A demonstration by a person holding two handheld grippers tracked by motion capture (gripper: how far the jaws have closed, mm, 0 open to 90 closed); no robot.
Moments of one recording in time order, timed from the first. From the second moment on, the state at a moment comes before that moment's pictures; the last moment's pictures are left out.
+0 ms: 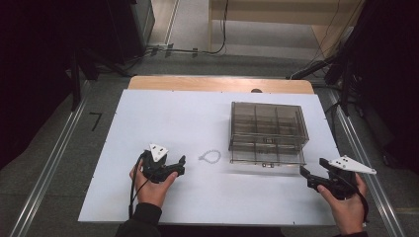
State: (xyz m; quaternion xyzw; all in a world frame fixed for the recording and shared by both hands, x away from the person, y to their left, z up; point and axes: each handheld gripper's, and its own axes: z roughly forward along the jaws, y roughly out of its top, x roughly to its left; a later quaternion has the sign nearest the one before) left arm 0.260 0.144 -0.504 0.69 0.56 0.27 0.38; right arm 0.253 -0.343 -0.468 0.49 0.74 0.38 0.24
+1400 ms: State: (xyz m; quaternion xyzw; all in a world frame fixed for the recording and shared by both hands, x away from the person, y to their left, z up) left arm 0.274 0.111 -0.513 0.73 0.52 0.23 0.38; right arm 0.253 -0.344 -0.468 0.50 0.74 0.38 0.24
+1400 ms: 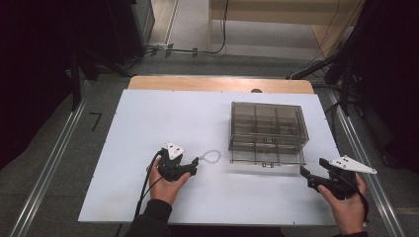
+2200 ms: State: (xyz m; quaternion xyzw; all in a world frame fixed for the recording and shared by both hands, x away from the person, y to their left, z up) left arm 0.281 0.096 -0.517 0.75 0.50 0.21 0.38; right arm 0.253 -0.346 -0.468 0.50 0.74 0.38 0.23
